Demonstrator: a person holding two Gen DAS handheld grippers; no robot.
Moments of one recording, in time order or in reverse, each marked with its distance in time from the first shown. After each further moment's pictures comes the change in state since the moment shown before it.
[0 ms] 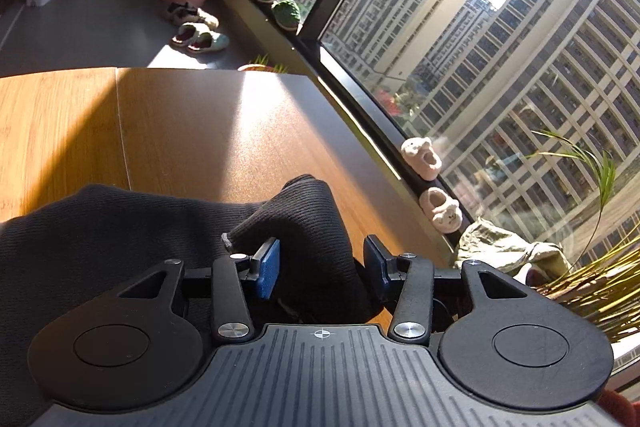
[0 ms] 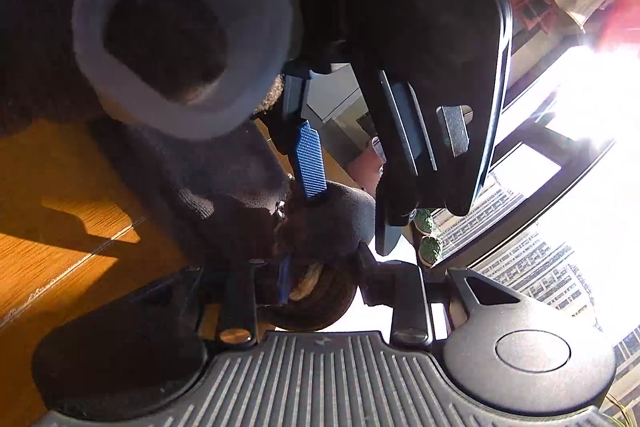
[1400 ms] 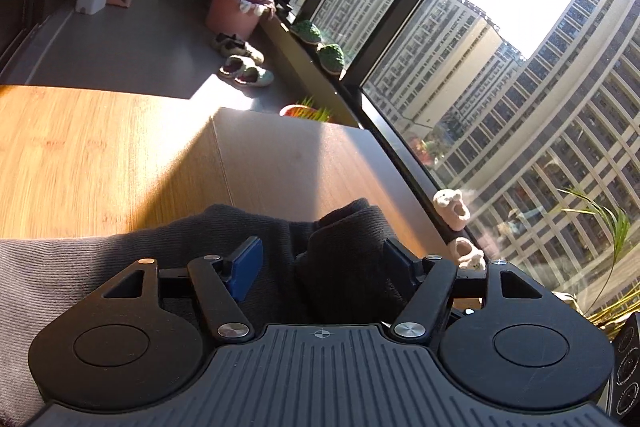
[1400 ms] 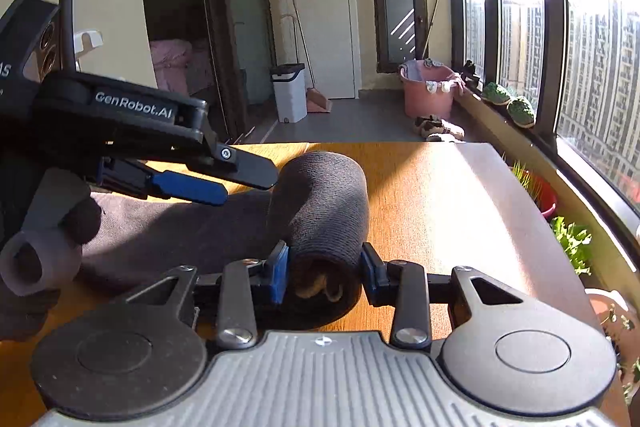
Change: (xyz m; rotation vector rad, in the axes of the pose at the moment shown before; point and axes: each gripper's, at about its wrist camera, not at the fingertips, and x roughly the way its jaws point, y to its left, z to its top) left arm -0.059 0.049 0.001 -0.093 -0.135 0.068; right arm 0.007 -0.068 -0.003 0.667 0.031 0.267
